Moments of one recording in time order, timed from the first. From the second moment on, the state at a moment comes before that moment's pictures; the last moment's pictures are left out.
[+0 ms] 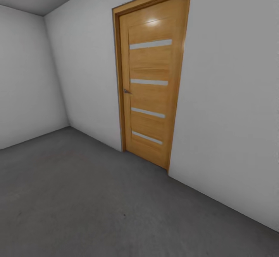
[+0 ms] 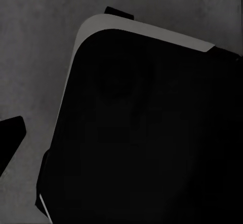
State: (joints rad) left arm 0.00 0.01 0.01 -0.09 0.31 -0.01 0.00; right arm 0.00 -0.02 0.01 0.03 0.00 -0.22 0.00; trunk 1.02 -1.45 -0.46
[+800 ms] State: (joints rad) left arm 0.00 0.01 0.02 -0.09 0.31 0.00 0.00; right arm 0.00 -0.02 0.01 0.03 0.05 -0.22 0.00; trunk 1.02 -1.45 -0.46
